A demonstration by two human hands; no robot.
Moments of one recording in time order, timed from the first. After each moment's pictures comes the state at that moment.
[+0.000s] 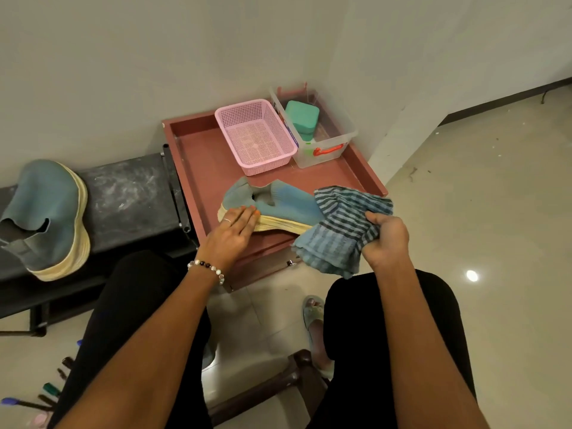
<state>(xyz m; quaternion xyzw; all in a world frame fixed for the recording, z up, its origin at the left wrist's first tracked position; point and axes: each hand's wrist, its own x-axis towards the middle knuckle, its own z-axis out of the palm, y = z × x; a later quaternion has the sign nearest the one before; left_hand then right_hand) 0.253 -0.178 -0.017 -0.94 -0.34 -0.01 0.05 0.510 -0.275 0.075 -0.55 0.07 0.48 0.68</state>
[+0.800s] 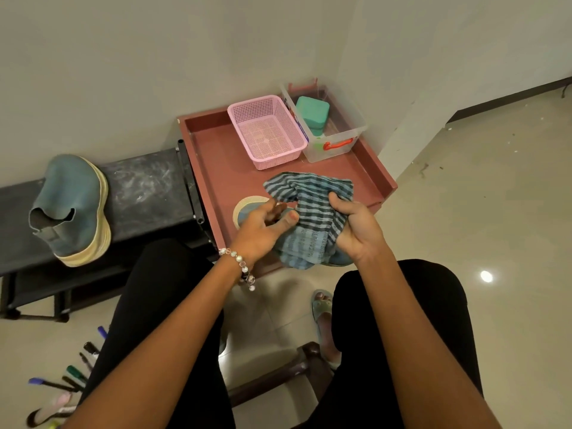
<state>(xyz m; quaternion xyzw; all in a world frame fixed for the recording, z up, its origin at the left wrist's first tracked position) 0.292 -0.223 0.053 -0.54 -0.44 -0.27 -0.66 0.461 -0.263 0.077 -0.42 -0.05 0.68 0.60</state>
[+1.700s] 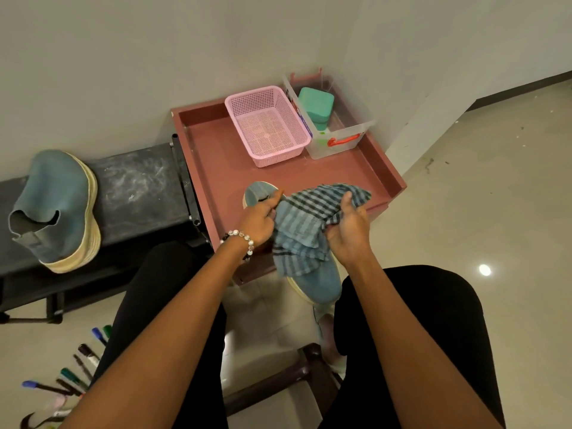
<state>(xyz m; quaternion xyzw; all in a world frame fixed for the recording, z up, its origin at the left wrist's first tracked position) 0.299 -0.157 -0.017 -0.73 -0.48 -0.12 -0.47 0.461 -0.231 0.018 -0.53 -0.01 0.51 0.68</state>
